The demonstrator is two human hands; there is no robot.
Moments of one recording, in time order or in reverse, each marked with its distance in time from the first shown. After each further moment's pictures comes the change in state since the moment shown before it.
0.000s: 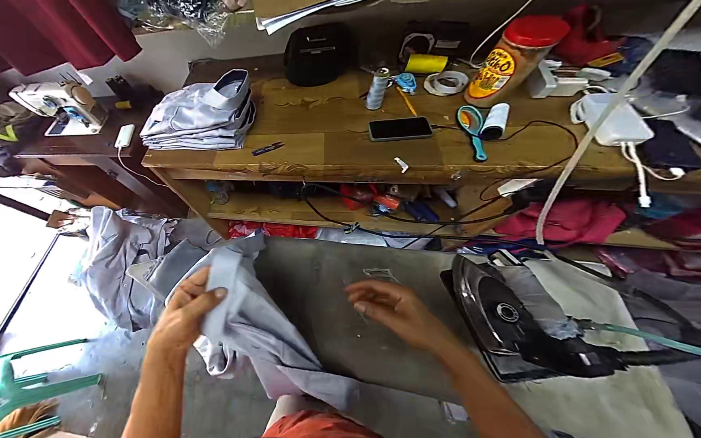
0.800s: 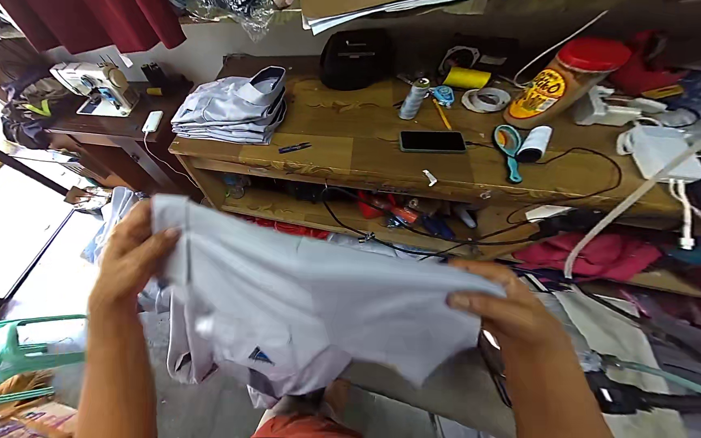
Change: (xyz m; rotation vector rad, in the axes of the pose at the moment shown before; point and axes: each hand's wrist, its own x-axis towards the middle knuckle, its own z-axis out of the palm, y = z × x) left_hand 0.020 0.093 -0.058 0.525 0.163 0.228; right_hand 0.015 -0.061 -0.062 0.227 -0.083 -0.296
